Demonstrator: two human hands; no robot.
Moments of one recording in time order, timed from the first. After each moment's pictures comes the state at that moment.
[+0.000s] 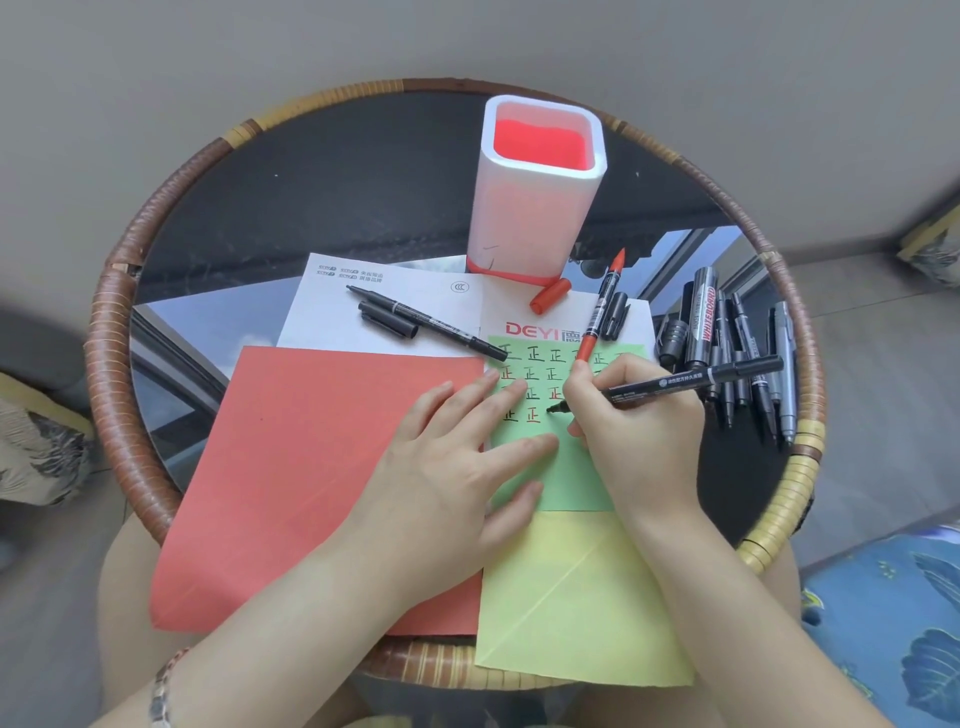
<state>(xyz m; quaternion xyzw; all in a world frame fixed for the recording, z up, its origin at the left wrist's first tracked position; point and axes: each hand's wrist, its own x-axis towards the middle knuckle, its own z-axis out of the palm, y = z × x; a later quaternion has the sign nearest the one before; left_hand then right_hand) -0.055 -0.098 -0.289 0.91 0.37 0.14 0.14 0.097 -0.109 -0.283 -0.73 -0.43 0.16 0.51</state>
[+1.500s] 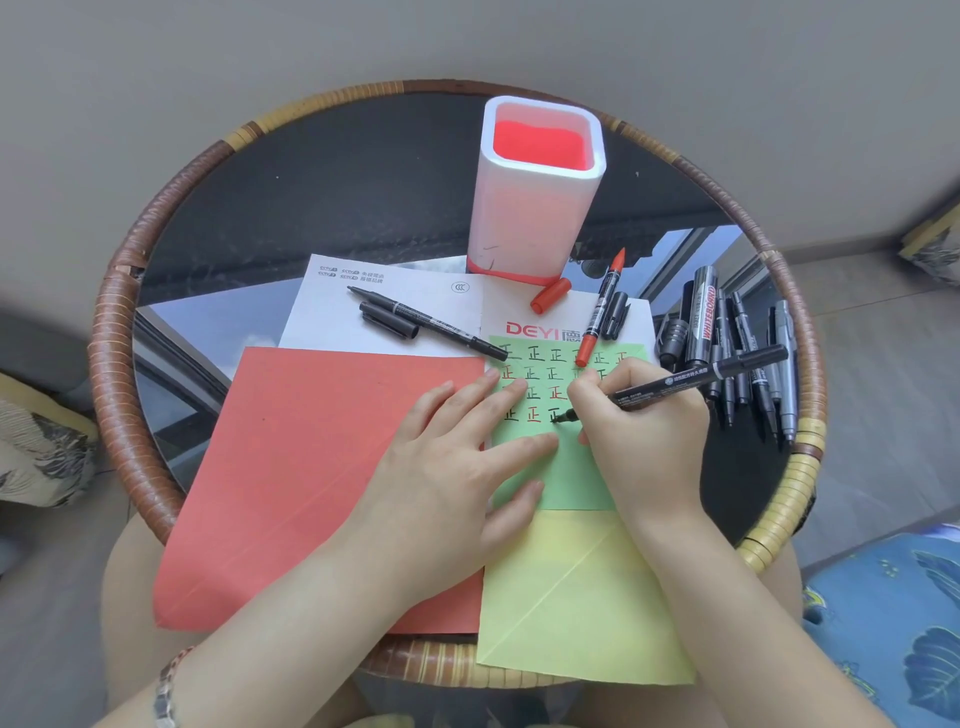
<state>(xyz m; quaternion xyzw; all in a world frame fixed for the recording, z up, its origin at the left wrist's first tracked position) -0.055 -0.098 -0.289 0.90 0.37 0.14 0.15 0.099 -0.110 -0.285 -0.74 -0.42 0.13 0.50</state>
